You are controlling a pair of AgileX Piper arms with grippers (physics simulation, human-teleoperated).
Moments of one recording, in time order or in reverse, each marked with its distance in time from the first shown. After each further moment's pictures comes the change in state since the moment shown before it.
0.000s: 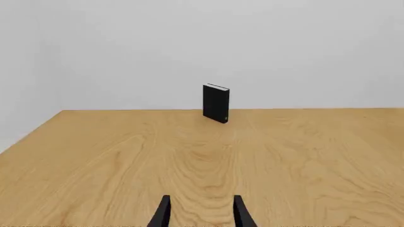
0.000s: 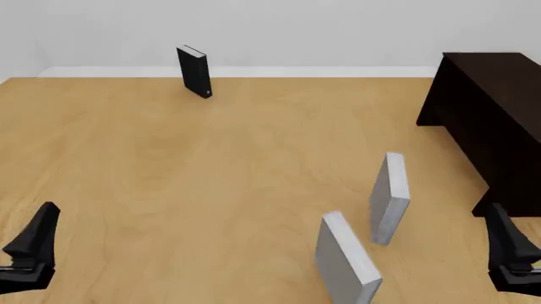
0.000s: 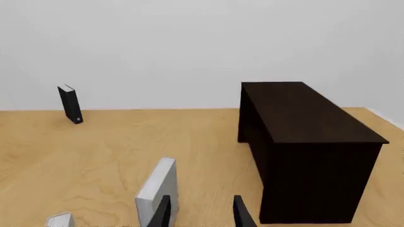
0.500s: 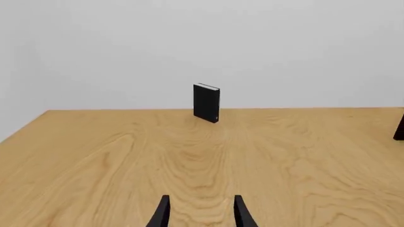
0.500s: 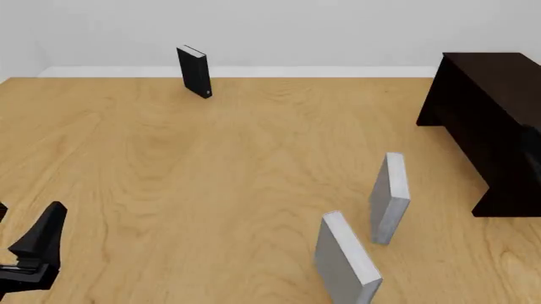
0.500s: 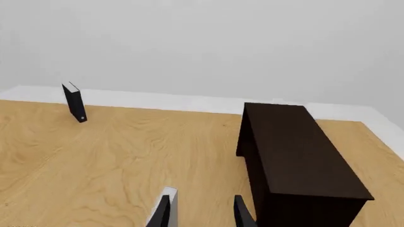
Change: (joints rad) left arm -0.042 0.025 0.001 -0.023 -0.018; right arm 0.028 0.328 -0.494 0.278 -0.063
